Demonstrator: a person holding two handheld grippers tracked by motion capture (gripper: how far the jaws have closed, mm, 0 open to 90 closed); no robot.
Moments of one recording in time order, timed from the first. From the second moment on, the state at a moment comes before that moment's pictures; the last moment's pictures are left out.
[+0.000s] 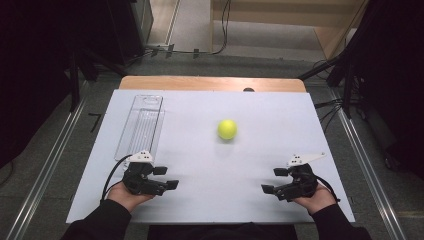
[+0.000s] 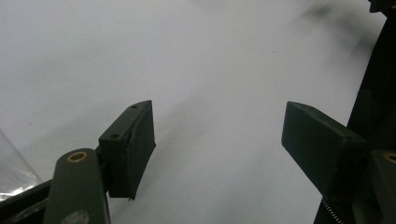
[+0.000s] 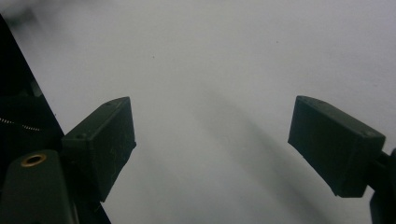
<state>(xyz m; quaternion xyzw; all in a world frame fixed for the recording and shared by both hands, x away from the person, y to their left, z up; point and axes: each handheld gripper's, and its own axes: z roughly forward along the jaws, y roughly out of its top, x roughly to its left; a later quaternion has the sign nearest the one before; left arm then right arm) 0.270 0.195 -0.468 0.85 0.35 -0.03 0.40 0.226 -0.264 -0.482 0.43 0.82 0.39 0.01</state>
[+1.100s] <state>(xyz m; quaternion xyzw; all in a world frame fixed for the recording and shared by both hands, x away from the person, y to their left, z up) 0.272 0.195 -0.468 0.85 0.36 -0.02 0.39 0.227 -0.263 -0.483 0.42 0.82 0.38 0.00</state>
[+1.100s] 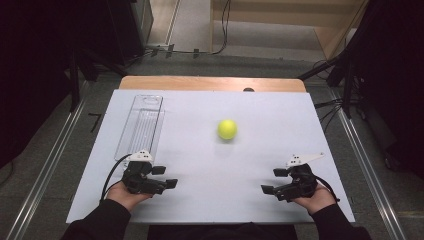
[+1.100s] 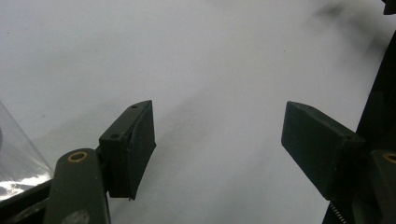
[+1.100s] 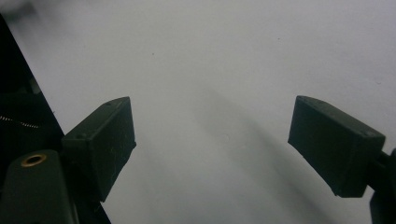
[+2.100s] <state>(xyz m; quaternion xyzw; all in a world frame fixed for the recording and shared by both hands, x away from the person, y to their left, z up) 0.280 0.159 -0.448 0.85 0.35 -0.05 0.39 0.229 -0.262 -0.485 0.43 0.82 0.38 0.01</state>
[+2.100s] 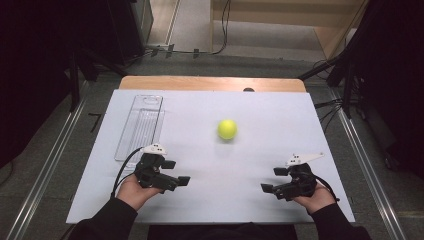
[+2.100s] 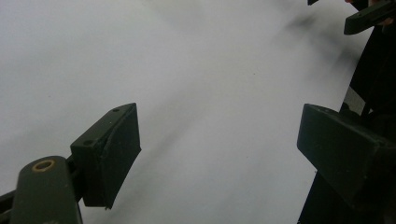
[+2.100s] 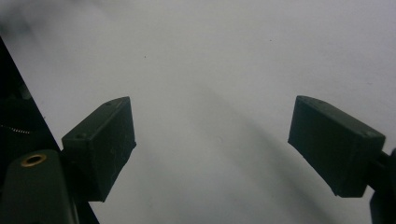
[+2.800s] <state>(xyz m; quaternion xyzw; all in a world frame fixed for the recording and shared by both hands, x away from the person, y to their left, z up) 0.295 0.140 -0.443 0.85 0.34 -0.05 0.39 0.229 -0.262 -0.485 0.43 0.82 0.38 0.01</state>
